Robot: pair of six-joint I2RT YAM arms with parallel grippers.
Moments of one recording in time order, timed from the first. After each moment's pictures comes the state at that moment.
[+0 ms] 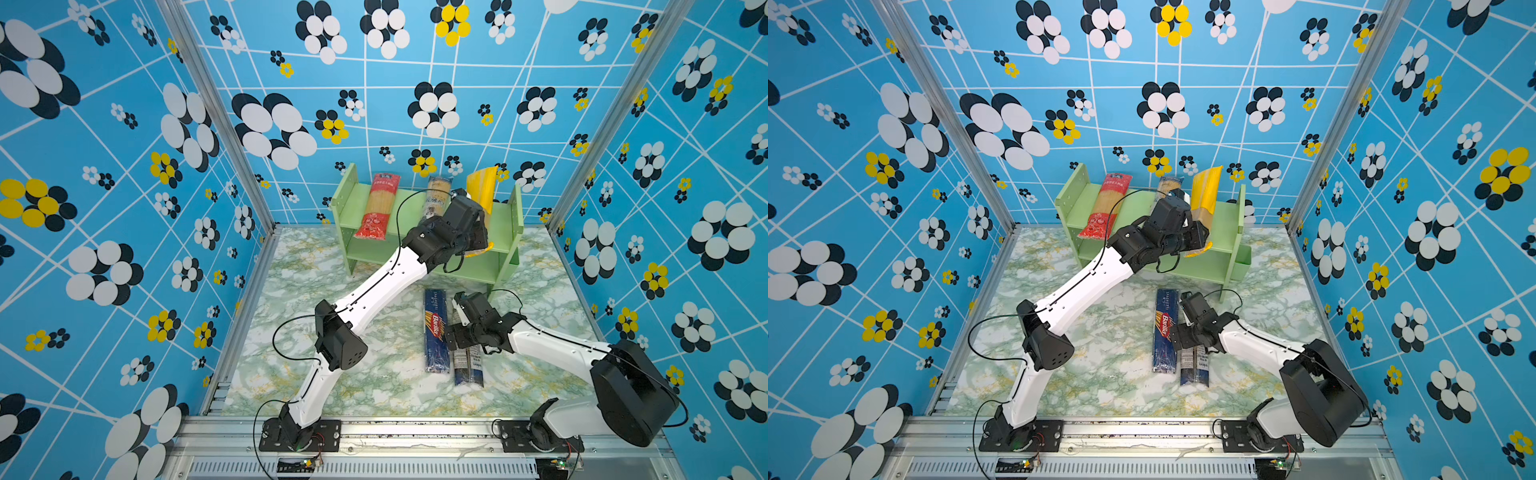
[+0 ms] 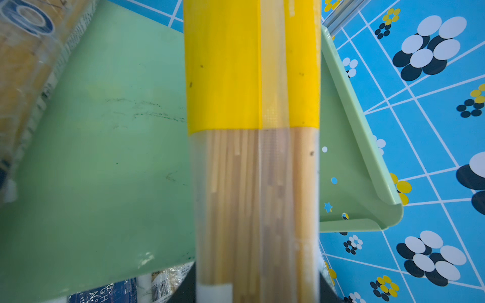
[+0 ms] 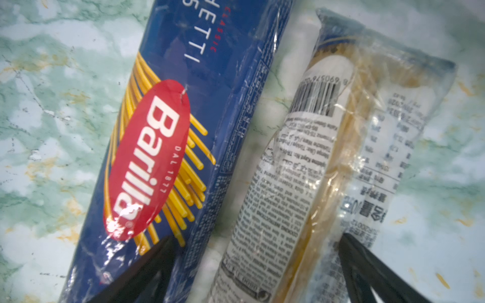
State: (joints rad) left arm -0.87 2.19 2.47 -0.73 -0.08 -0.73; right arm 0.61 1.42 0.71 -0.38 0.05 0.28
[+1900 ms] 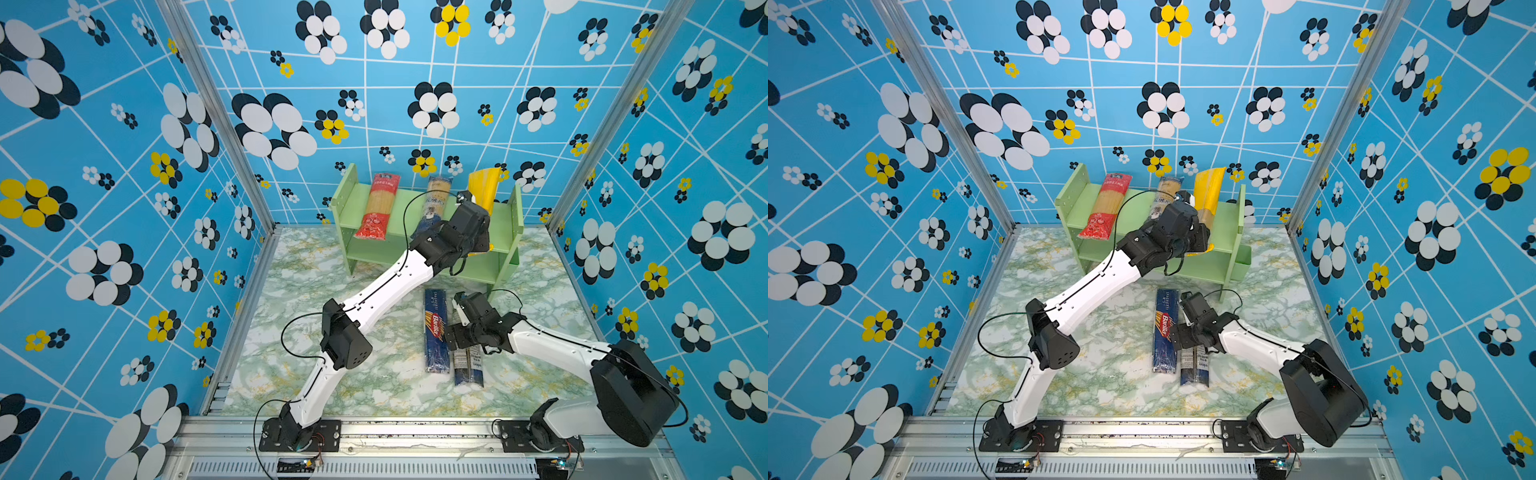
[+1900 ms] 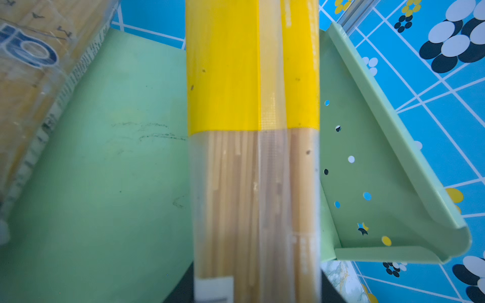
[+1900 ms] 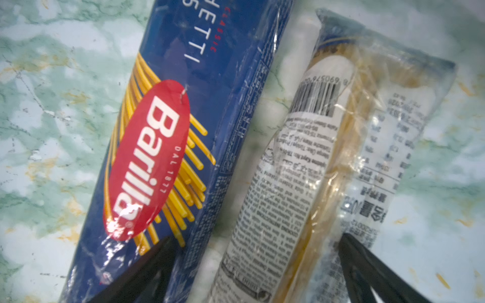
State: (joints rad) left arm -0.88 2.24 2.47 -0.68 -0.18 -0.63; right arm 0.61 1.42 0.71 -0.38 0.05 0.28
